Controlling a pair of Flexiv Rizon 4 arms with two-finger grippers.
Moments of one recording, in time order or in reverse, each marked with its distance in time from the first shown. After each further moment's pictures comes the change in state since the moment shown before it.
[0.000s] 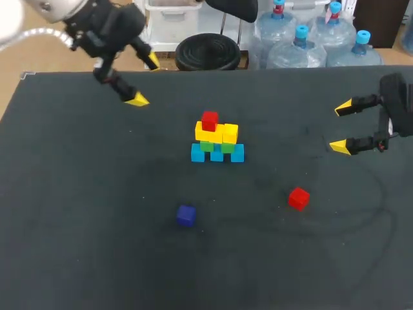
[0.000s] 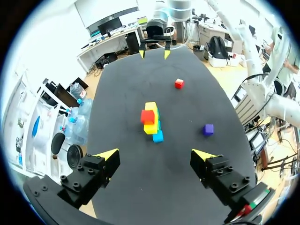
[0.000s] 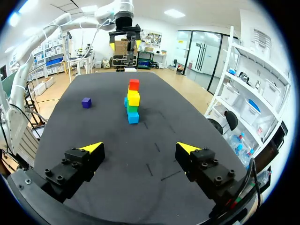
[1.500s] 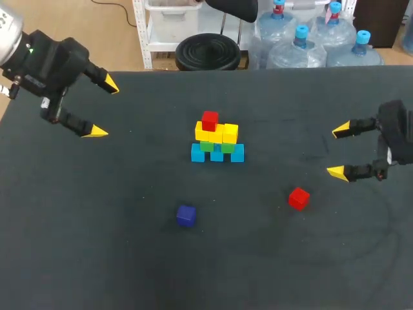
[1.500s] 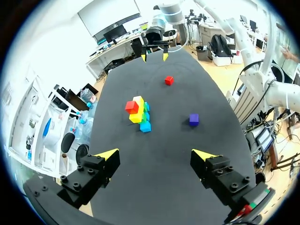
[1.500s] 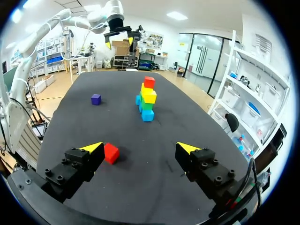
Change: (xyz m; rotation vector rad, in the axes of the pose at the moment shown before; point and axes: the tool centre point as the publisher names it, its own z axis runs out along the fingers) left arm 0.036 -0.073 -0.027 -0.125 -0.043 0.034; right arm 0.016 0.051 0.002 0.006 -0.022 -0.022
